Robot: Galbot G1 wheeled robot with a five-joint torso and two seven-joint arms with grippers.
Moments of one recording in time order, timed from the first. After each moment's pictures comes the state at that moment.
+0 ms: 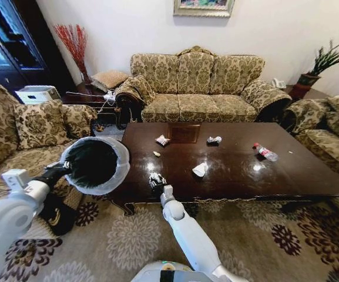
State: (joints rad) left arm 1.69 -0.78 -1.19 -2.21 -1.01 0.42 -0.14; right arm -0.92 1.59 -0.05 1.31 0.24 -0.13 0.14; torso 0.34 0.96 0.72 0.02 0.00
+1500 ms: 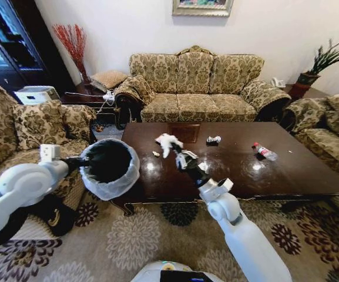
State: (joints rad) left arm 1.60 -0.27 -0.98 -2.20 -1.49 0.57 -0.47; right arm -0.98 1.18 0.02 2.06 0.52 0.15 -0.33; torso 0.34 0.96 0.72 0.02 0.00
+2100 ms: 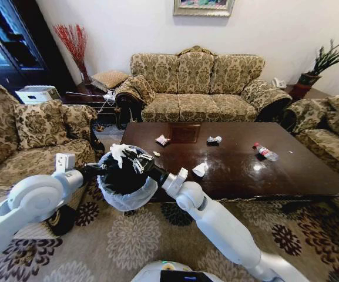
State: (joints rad) left arm 1.61 -0.34 -0.98 -2.31 -1.50 0.56 -0.47; right arm -0.73 1.24 -0.26 1.93 0.58 0.01 -0.26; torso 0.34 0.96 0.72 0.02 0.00
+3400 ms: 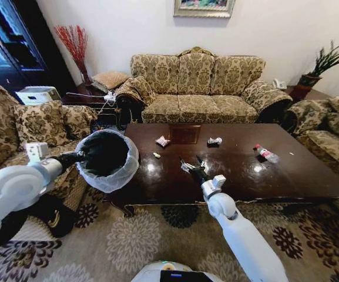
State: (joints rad) left arm 1.65 -0.41 -1.14 -2.22 -1.47 0.53 -0.44; right arm -0.99 1.22 0.12 1.72 0.53 -0.05 0.03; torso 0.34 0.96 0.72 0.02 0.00
